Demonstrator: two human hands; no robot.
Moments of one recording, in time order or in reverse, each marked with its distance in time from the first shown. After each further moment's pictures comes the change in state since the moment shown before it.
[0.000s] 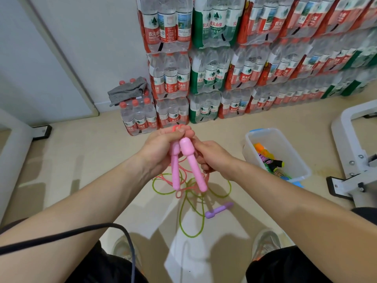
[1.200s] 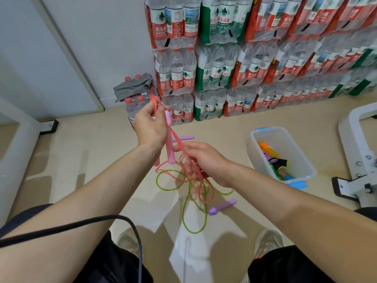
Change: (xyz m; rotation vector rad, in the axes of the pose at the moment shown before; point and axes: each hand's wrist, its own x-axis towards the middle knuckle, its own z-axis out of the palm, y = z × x) left_hand 0.020 0.012 -0.014 0.518 0.579 0.491; right_hand -0.033 -0.018 0.031 0.090 -0.164 0.001
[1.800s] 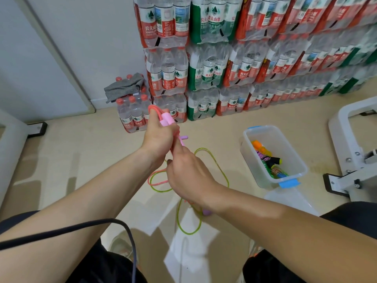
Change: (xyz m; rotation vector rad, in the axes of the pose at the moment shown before) left_hand -0.025 0.008 0.014 -0.194 -0.333 -0.235; right_hand 0.000 0.024 0.033 -0.866 0.361 -0.429
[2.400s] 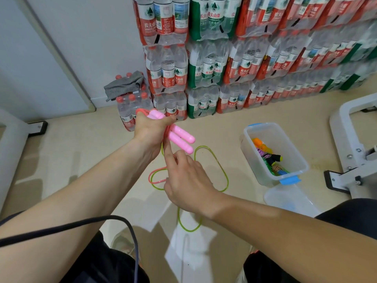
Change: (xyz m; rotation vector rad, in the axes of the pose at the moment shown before) left_hand 0.010 0.008 -0.018 -0.072 -0.166 -0.104; right_hand -0.019 0.009 0.020 -0.291 0.009 -0.148
